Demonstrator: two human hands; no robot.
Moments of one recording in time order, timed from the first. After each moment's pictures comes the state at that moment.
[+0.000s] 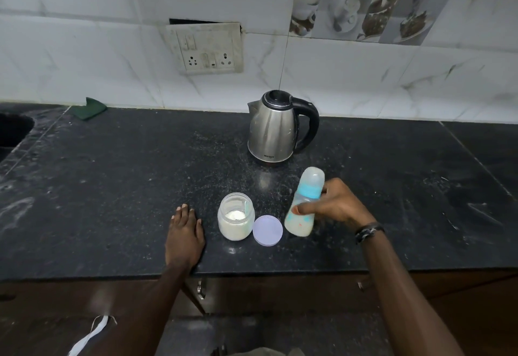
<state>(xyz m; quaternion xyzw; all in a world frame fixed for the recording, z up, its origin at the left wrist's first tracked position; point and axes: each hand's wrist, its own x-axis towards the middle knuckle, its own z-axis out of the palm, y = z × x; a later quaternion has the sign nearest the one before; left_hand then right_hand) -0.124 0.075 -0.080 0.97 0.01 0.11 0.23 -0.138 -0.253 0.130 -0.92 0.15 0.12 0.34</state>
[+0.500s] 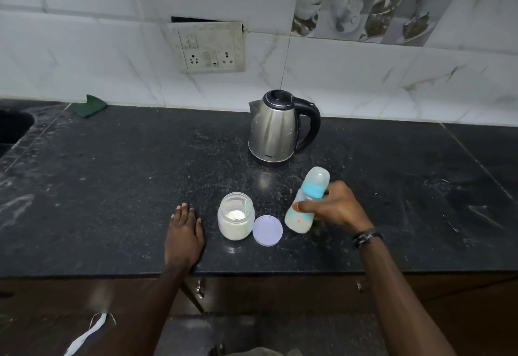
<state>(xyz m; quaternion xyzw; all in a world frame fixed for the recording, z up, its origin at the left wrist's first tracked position) -0.124 0.074 -0.080 0.97 0.01 0.11 0.23 -0.142 -0.251 0.125 -0.91 0.17 0.10 0.35</state>
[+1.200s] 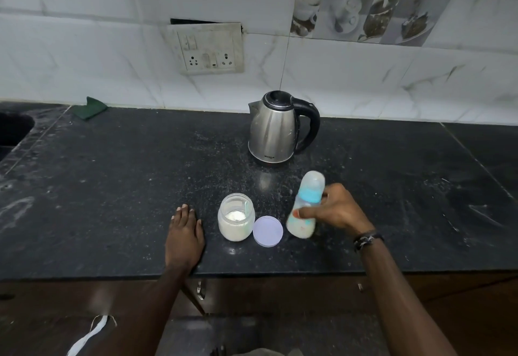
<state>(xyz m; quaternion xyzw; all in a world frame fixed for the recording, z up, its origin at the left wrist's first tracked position) -0.123 0.075 -0.082 0.97 0.01 0.11 0.23 -0.144 -0.250 0.122 -0.93 0.16 0.10 0.33</state>
